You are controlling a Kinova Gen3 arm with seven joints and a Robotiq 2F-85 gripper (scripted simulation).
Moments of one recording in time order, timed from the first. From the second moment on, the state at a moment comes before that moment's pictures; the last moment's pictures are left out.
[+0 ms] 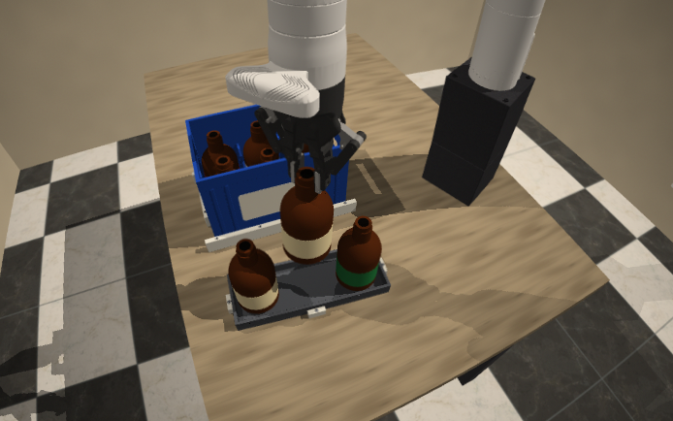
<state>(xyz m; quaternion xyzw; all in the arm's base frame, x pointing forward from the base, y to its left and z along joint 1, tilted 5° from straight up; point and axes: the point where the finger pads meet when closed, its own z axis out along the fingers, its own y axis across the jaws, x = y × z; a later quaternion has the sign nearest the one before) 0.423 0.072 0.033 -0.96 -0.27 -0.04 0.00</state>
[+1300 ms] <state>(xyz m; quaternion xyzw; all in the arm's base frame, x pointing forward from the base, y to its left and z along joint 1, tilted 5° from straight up) 0.418 0.072 0.062 -0.96 -0.27 -0.04 0.00</state>
